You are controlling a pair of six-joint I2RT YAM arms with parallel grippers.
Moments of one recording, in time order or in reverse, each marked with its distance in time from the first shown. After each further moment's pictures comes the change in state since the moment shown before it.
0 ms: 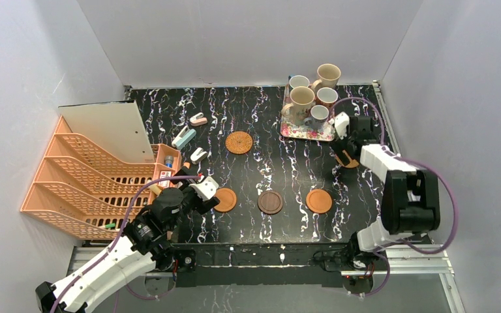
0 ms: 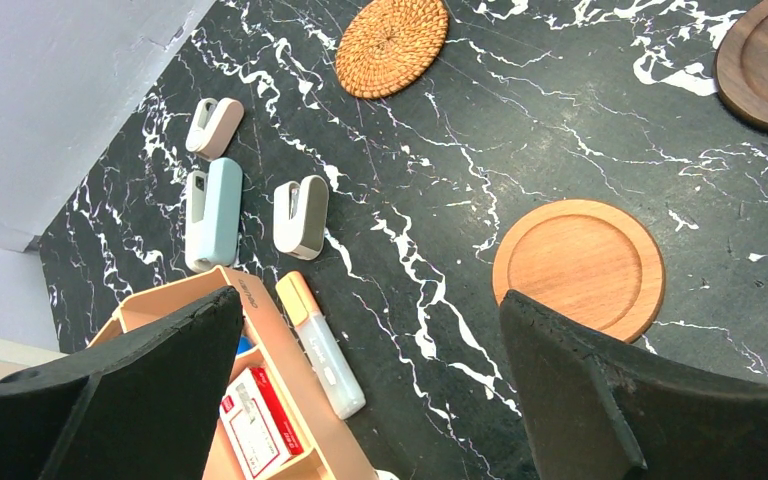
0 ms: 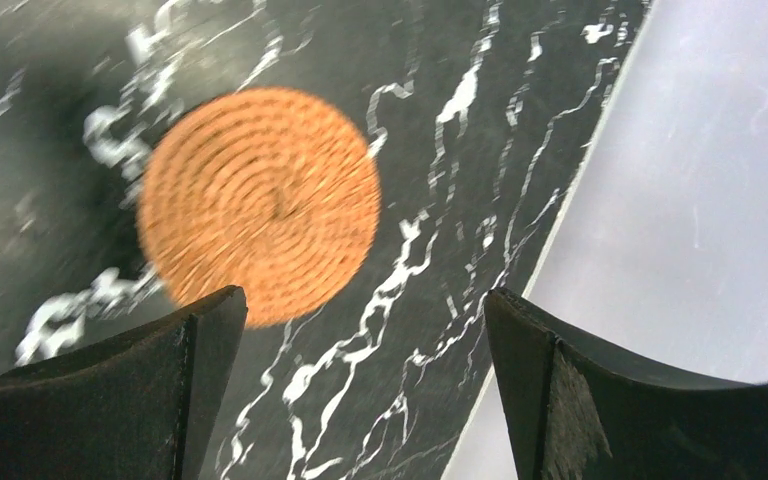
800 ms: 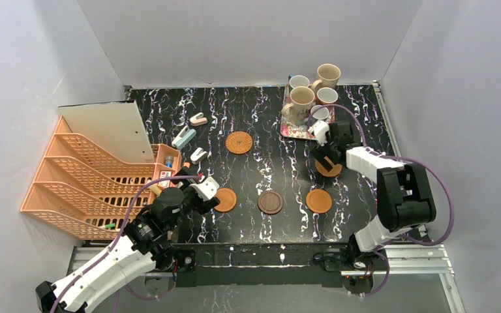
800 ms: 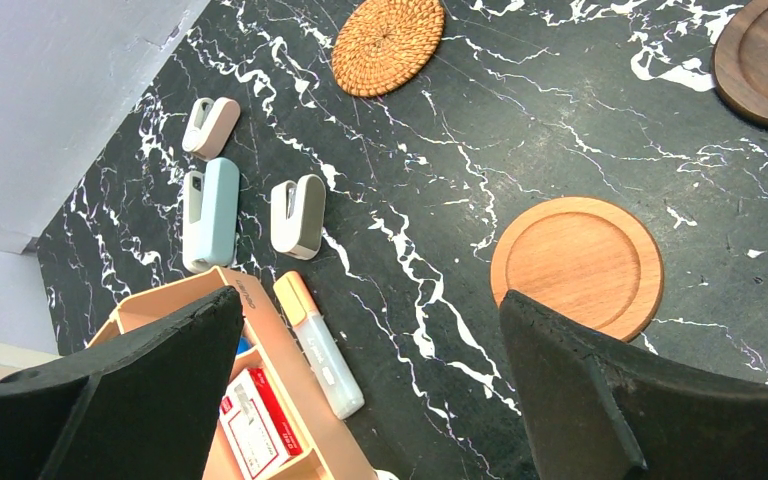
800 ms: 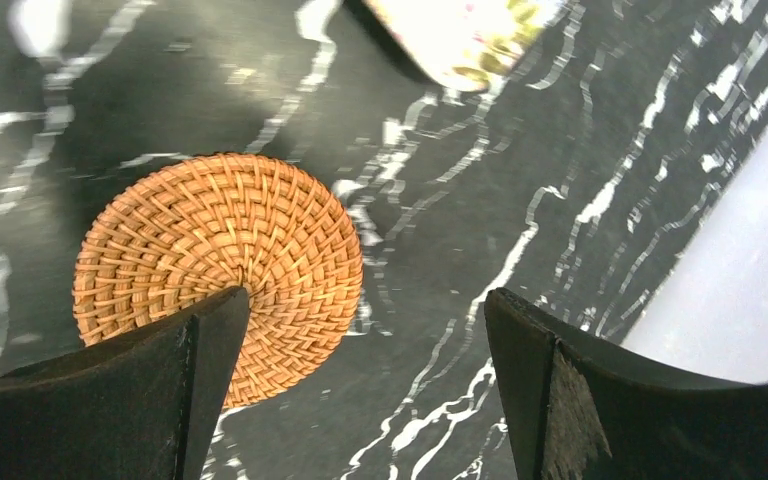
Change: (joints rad) left arm 0.000 0.008 0.000 0.000 0.005 0.003; right arm 0.125 0.088 -0.005 0.056 -0.053 0.032
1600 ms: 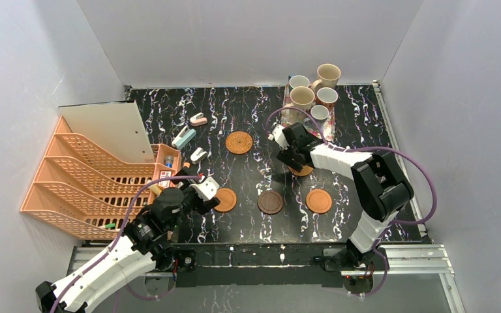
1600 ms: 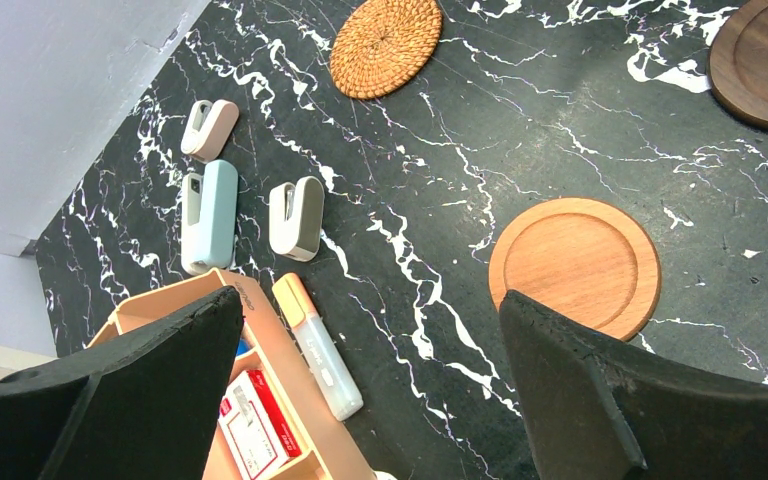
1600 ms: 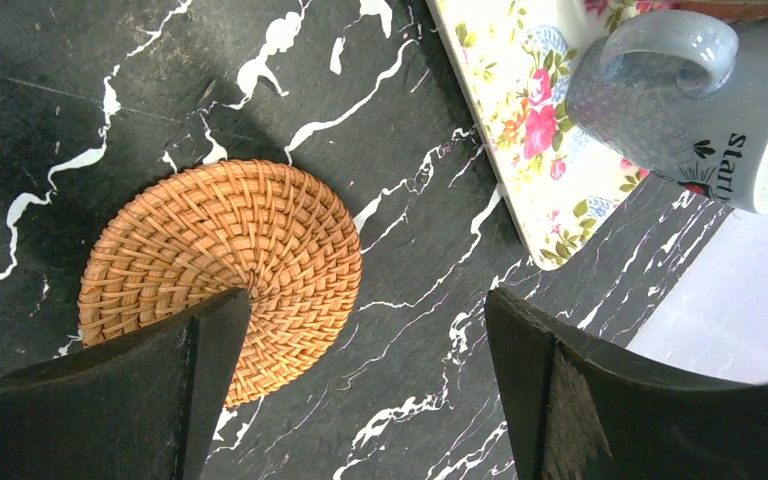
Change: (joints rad) left arm 0.000 -0.002 0.000 0.000 0.006 0.000; right arm 0.387 0.146 0.164 -0.079 0.199 0.068
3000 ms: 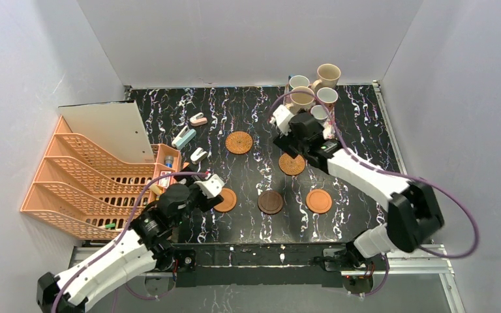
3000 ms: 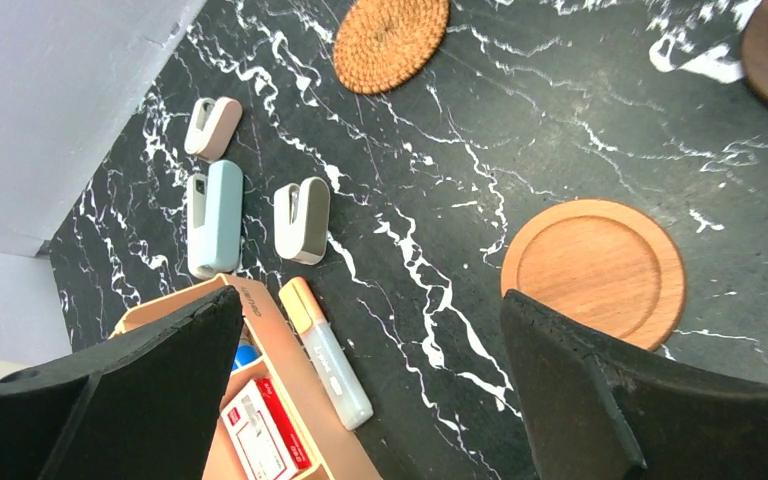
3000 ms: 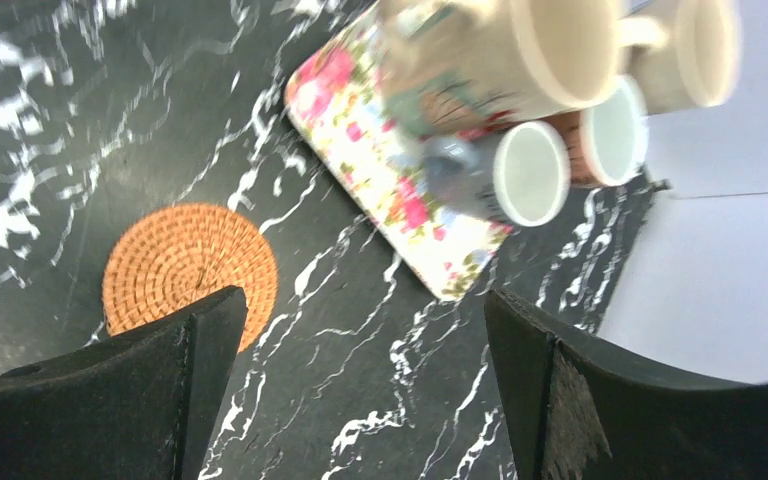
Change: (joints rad) left arm 0.000 0.058 -0.001 0.045 -0.011 0.021; right arm 0.059 -0.238 0.007 0.044 -0.024 0.054
